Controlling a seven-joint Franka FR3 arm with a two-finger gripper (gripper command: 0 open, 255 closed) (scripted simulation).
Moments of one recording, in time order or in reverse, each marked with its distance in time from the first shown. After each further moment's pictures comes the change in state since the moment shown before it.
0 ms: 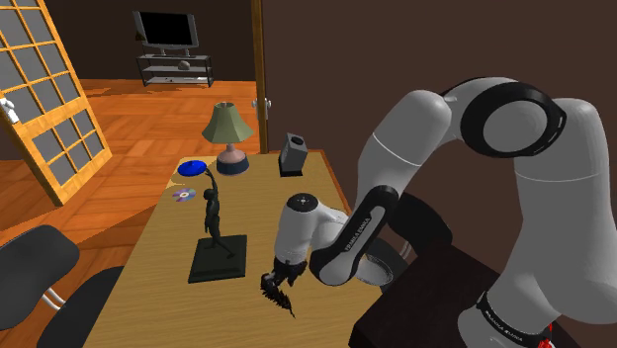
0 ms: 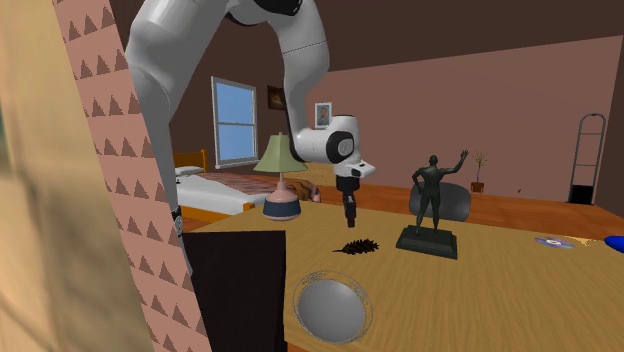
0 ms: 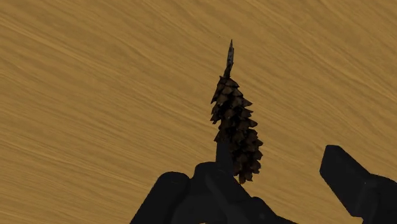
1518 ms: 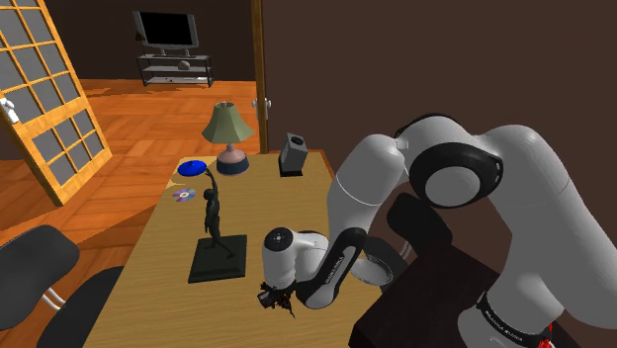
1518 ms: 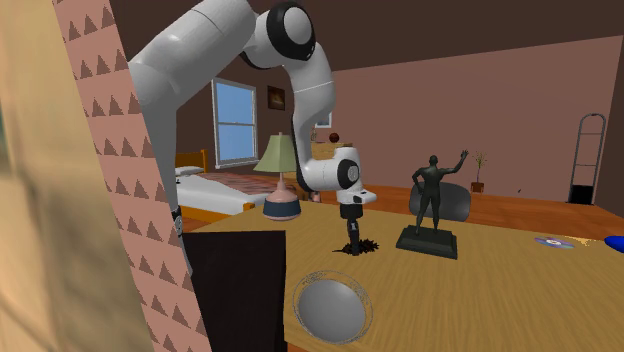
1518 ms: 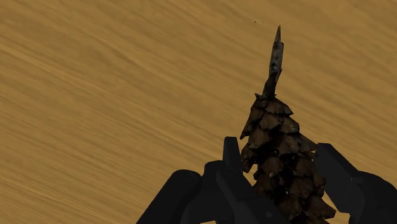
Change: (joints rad) arm 0.248 0.275 -0.232 0.235 -0.115 -0.069 0.223
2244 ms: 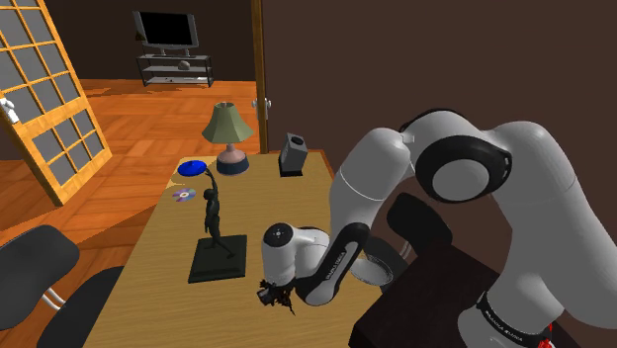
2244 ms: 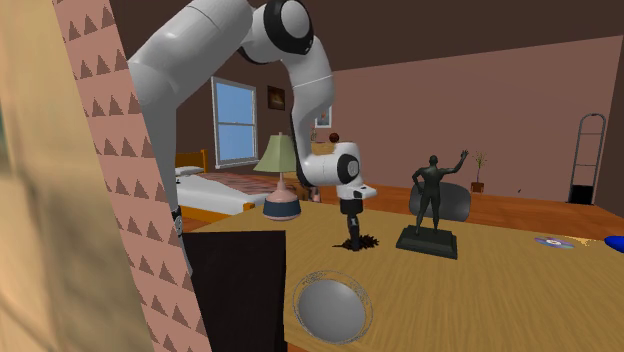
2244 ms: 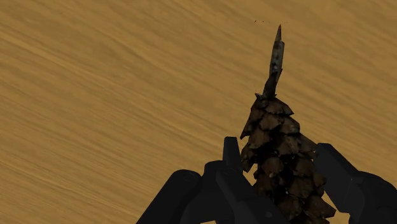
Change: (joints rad) arm -0.007 -0.039 0.009 -0.018 0.005 -0.022 -0.007
